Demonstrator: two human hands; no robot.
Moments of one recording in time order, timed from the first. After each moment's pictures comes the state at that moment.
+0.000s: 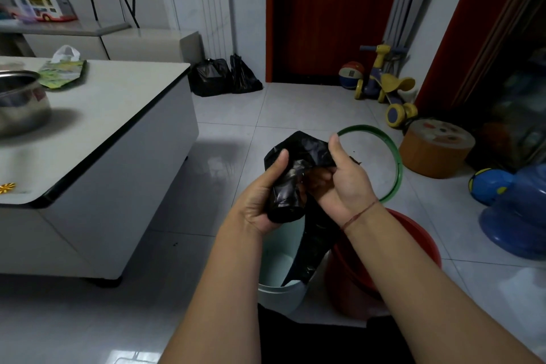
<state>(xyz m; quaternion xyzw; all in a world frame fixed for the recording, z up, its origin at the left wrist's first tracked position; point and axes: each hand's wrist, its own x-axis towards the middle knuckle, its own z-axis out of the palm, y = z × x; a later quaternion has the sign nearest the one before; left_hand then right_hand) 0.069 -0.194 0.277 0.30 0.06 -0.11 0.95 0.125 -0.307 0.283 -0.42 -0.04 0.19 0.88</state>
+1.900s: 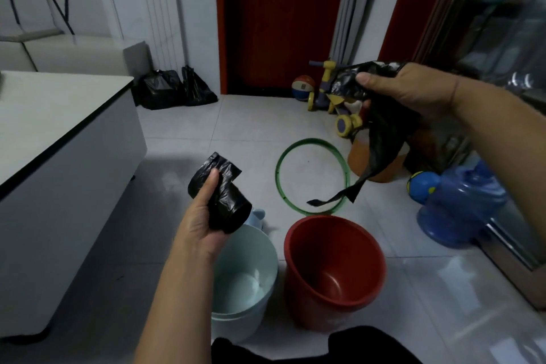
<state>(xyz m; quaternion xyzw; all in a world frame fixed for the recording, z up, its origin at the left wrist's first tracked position) 0.088 -0.193 0.266 0.25 0.17 0.05 0.95 0.216 -0.464 0.451 -0.87 -0.28 0.06 0.41</state>
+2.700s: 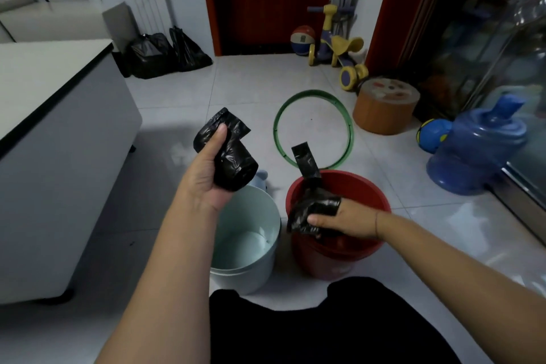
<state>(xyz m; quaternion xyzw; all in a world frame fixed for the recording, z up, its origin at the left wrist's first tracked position) 0.102 -0.209 0.258 0.36 0.18 0.03 0.92 0.134 -0.452 0.188 -0.83 -0.24 0.28 0.42</state>
